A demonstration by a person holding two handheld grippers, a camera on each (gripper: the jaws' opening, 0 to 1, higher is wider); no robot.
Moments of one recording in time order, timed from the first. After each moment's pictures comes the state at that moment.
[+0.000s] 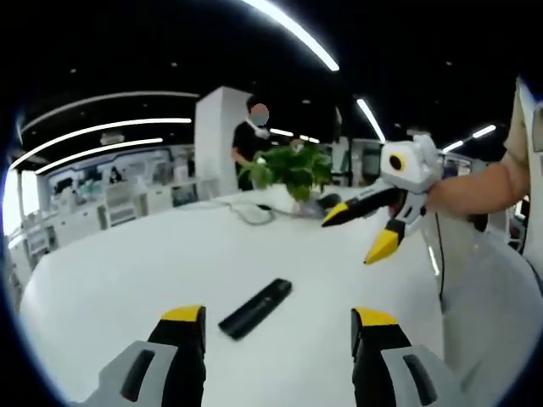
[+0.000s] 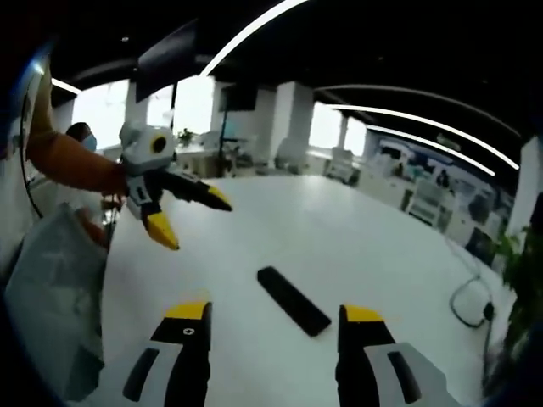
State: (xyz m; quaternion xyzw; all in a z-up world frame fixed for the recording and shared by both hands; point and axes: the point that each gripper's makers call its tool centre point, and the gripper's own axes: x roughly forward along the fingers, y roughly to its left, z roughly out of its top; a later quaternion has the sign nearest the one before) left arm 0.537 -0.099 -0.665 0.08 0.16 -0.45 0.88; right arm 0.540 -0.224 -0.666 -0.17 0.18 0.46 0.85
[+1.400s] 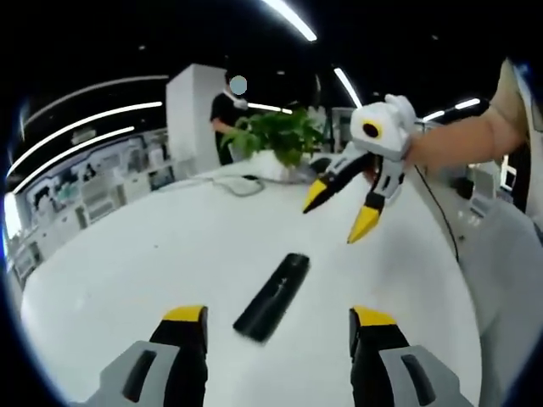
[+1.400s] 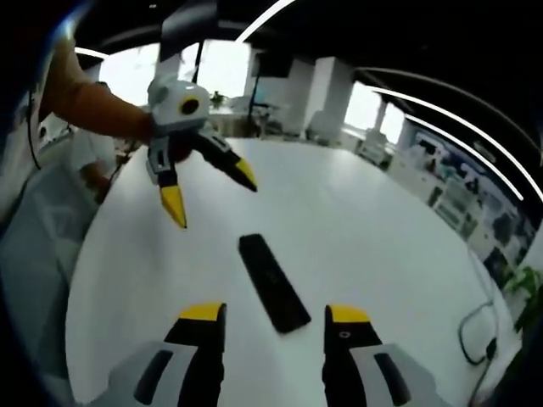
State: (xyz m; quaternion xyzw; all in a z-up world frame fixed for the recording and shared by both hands) left arm 0.588 -0.111 -0.712 0.15 0.21 -0.49 0.83; right arm 0.593 -0.225 -0.716 -0.25 0.23 0.51 0.79
